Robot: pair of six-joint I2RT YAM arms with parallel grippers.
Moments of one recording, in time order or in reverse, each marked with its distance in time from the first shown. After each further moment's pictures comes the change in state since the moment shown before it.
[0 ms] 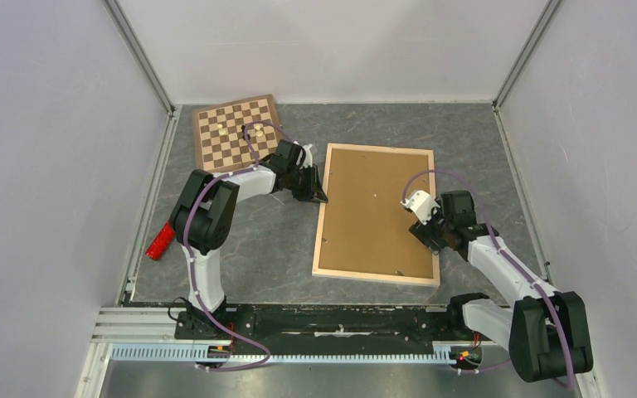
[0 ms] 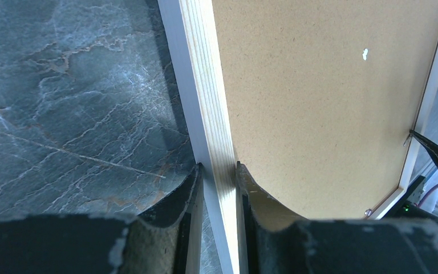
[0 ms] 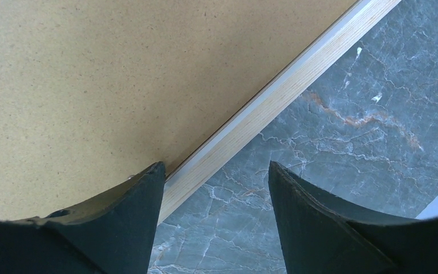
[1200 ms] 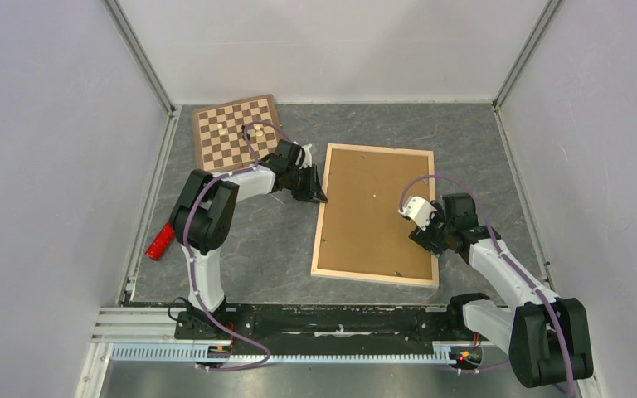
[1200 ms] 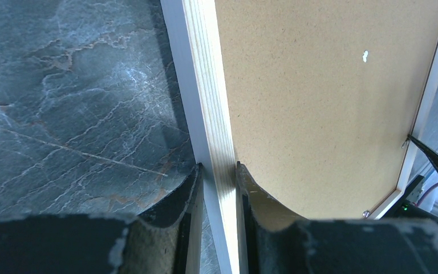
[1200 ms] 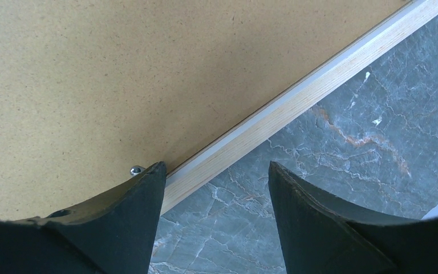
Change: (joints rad) left arm 0.003 0.001 0.000 -0.004 0.003 -0.001; right arm -0.006 -0.034 -0.017 -0.033 -0.068 -0.126
